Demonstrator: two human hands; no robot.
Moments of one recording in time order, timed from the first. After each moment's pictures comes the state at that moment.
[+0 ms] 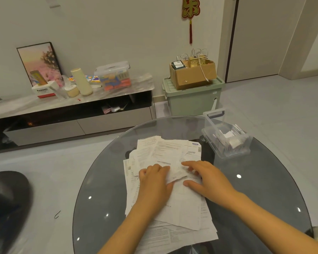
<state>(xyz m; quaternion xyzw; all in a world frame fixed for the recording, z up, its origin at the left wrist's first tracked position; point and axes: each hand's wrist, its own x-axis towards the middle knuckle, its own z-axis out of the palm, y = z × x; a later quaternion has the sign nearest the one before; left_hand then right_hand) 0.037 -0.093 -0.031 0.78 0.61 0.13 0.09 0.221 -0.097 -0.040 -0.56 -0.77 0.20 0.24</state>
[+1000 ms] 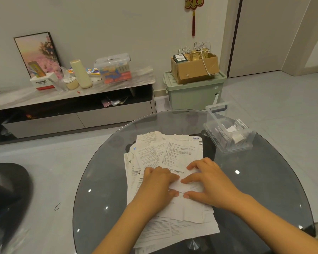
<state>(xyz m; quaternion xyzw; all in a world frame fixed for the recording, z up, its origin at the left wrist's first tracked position) 0.034 -0.110 -0.014 0.84 0.53 0.04 0.13 0.220 -0.111 -0.042 -0.53 -0.82 0.15 0.13</state>
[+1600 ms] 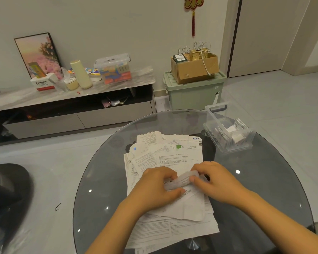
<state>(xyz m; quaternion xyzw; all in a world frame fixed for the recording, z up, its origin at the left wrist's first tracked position) 0.024 -0.110 -0.006 0.80 0.54 0.12 0.26 0.229 -0.110 -0.032 -0.54 -0.78 0.25 0.20</state>
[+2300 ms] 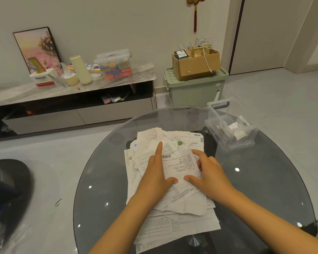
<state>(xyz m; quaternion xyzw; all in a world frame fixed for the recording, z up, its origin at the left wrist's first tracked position) 0.033 -0.100 -0.025 0.70 0.61 0.21 0.31 0.204 -0.105 -0.044 -0.63 -0.68 0.27 0.26</state>
